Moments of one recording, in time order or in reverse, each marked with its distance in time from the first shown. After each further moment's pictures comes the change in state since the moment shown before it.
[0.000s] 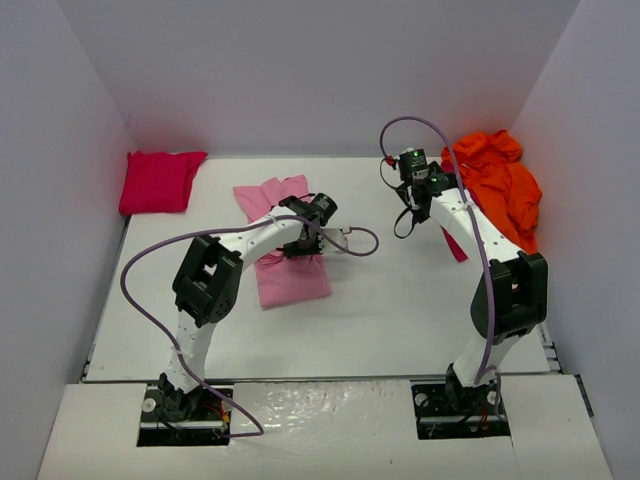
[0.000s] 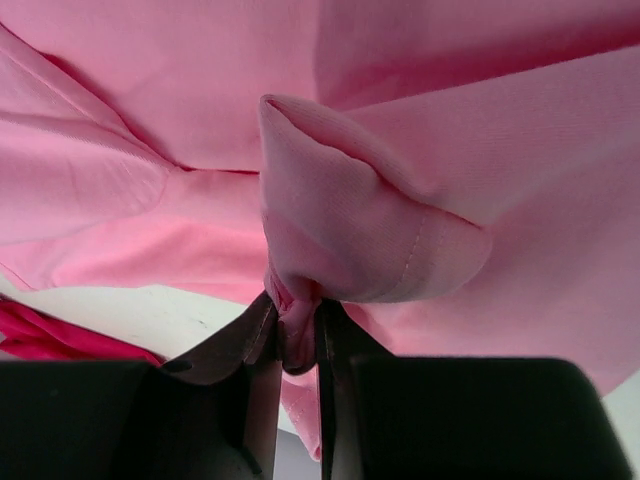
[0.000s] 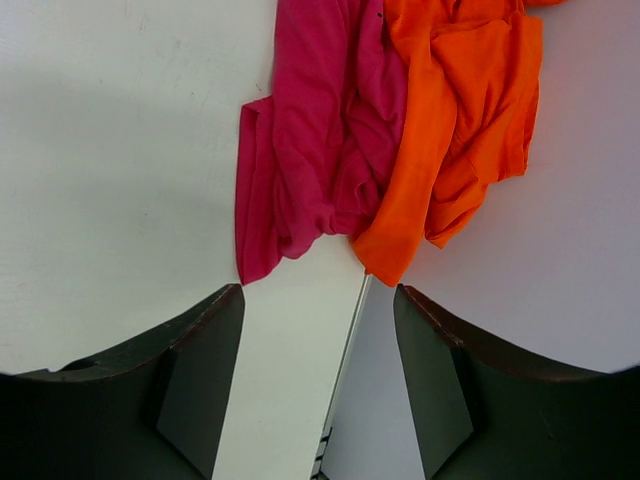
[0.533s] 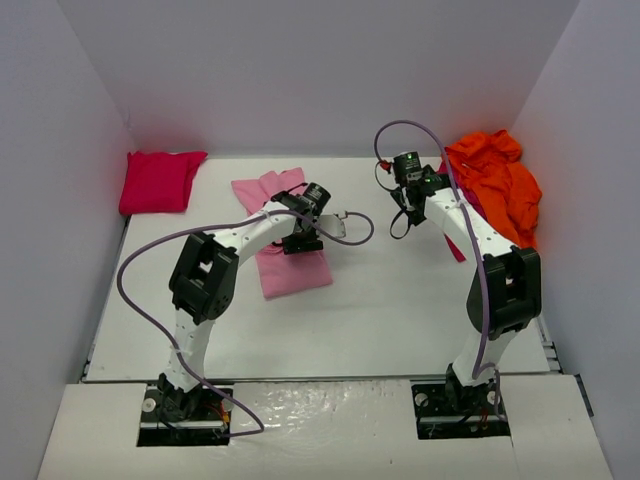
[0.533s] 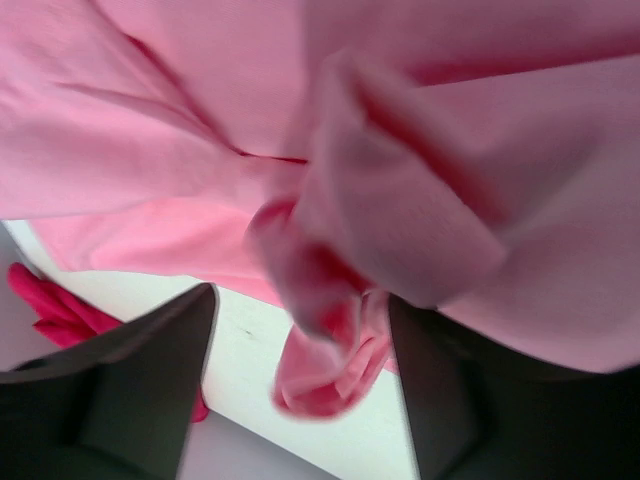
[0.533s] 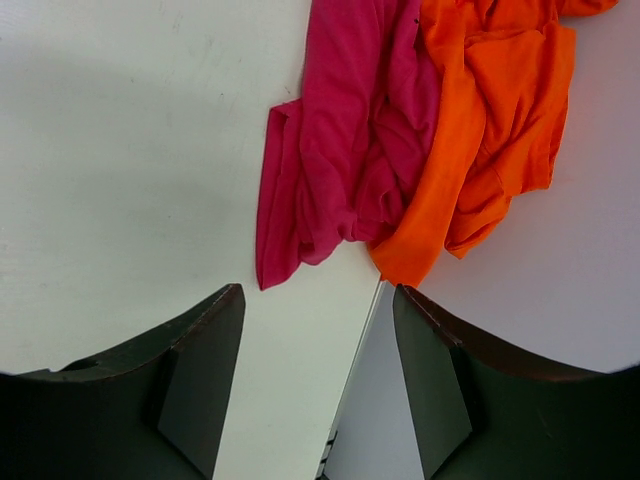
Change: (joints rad) left arm 0.046 0.010 0.013 0.134 -0.018 0.014; right arm 0.010 0.041 -0.003 0.004 -0.017 0.004
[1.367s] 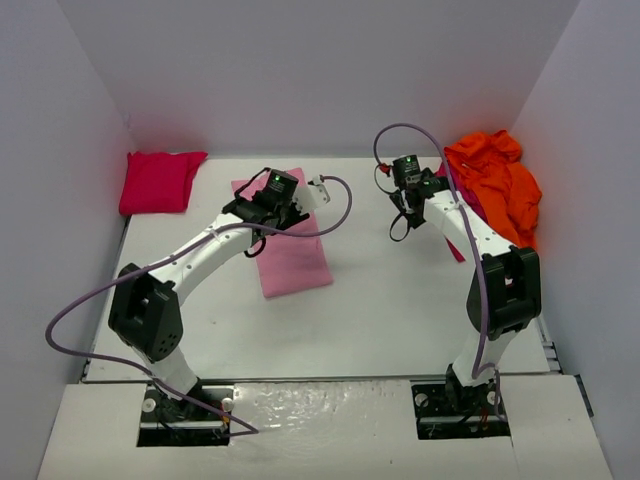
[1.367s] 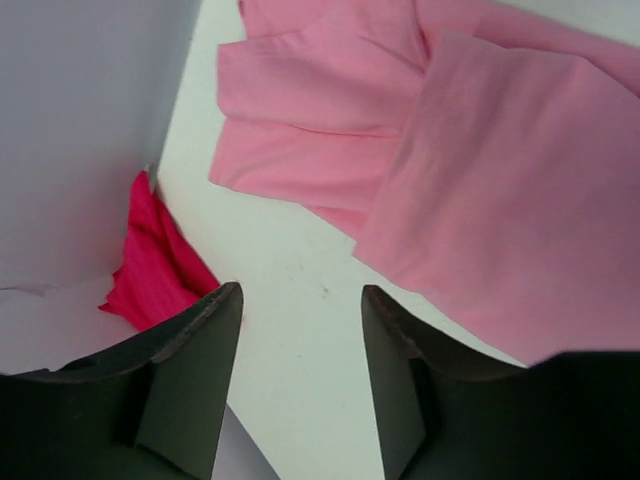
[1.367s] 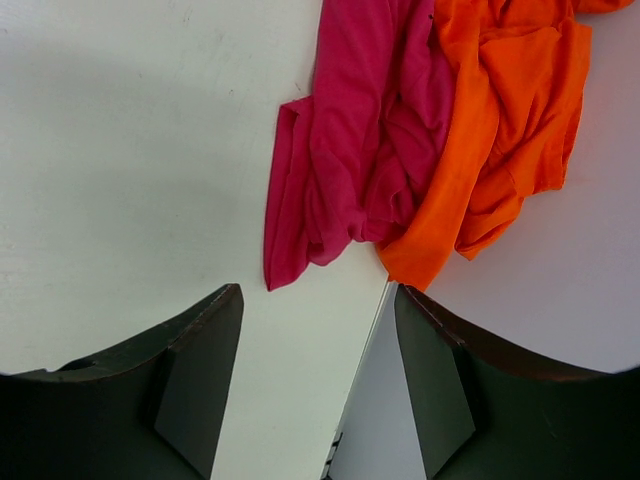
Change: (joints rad) left arm 0.044 -0.405 -0.277 0.336 -0.072 -0.132; right arm 0.005 0.000 -0.028 0.019 -0.007 0.004
